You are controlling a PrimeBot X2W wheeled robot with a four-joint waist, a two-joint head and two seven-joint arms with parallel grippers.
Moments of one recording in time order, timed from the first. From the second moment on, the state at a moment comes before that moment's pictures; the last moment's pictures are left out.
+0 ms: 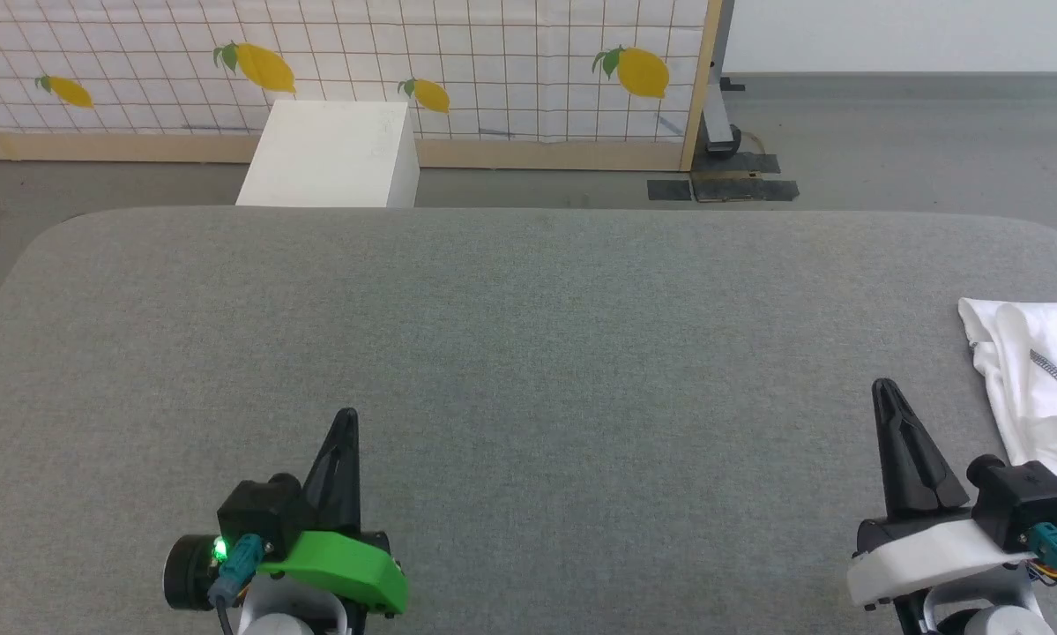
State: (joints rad) left arm -0.04 0.06 -0.11 0.18 -0.18 -0.03 -0.25; right arm 0.03 -0.05 -0.06 0.02 0.07 0.13 -0.17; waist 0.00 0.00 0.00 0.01
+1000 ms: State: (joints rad) left arm -0.04 0.06 -0.09 0.13 -0.14 -0.03 -0.19; right arm 0.03 -0.05 -0.04 0.02 0.06 0.13 -0.13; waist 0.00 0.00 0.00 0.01
